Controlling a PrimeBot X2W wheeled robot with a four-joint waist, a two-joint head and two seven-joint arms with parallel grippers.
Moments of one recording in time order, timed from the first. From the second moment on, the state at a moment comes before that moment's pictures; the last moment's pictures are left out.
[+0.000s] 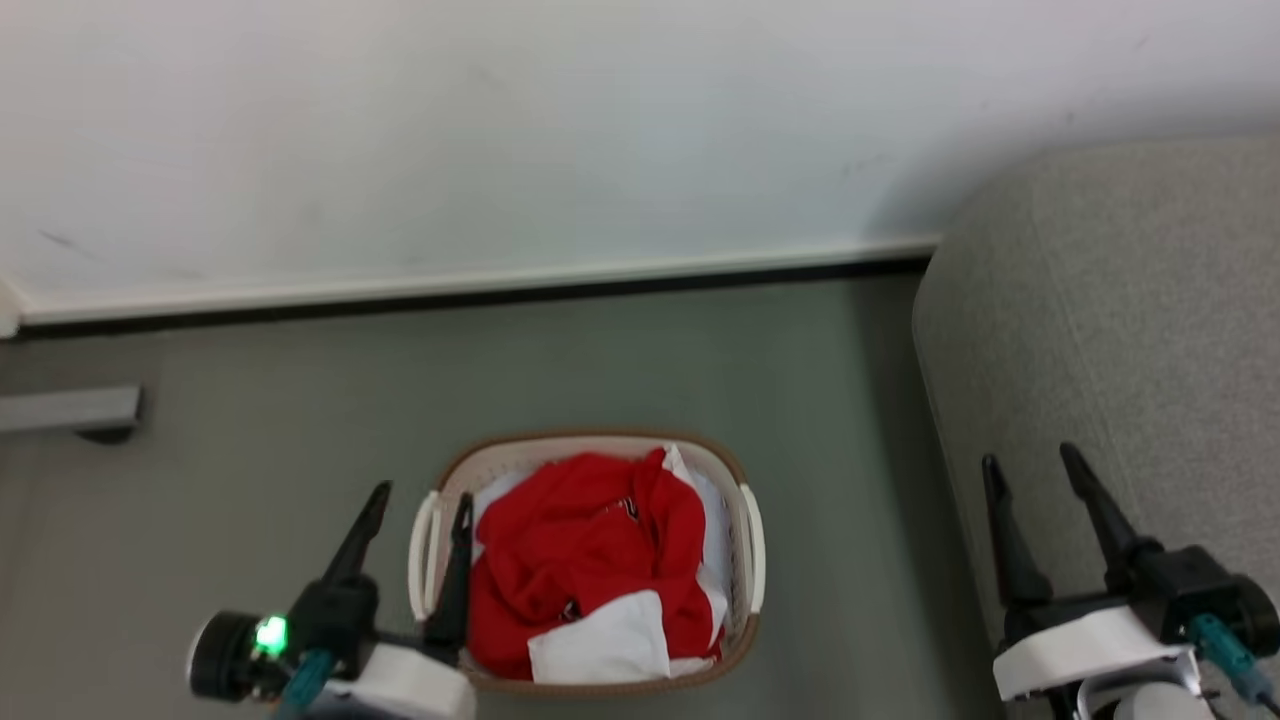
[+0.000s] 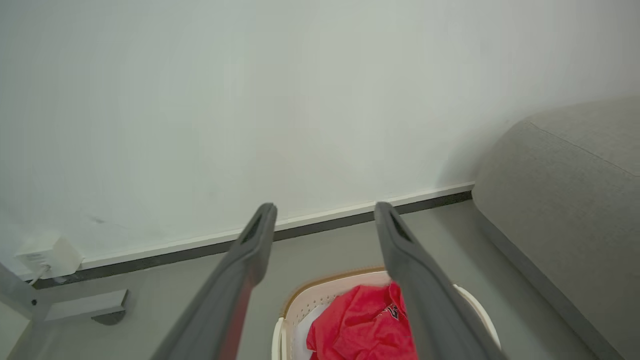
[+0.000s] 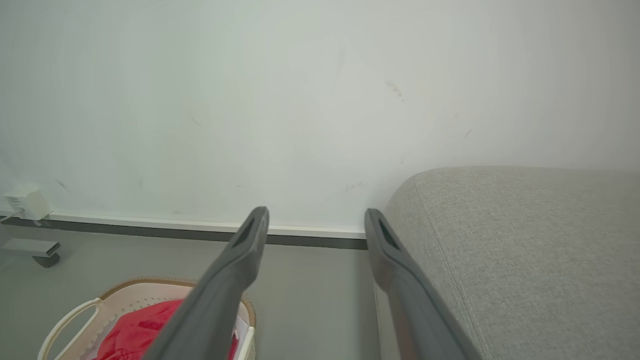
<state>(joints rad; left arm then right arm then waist) -0.12 0.11 -0.15 0.18 -0.01 0.05 -0.26 -0.21 -0.05 0.06 0.32 0.15 0.13 -0.26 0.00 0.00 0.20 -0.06</state>
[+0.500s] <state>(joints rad) -0.59 0.12 -0.33 0.71 0.06 -0.09 -0.26 -0.38 -0.05 0.06 0.18 0.12 0.13 -0.26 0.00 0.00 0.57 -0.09</state>
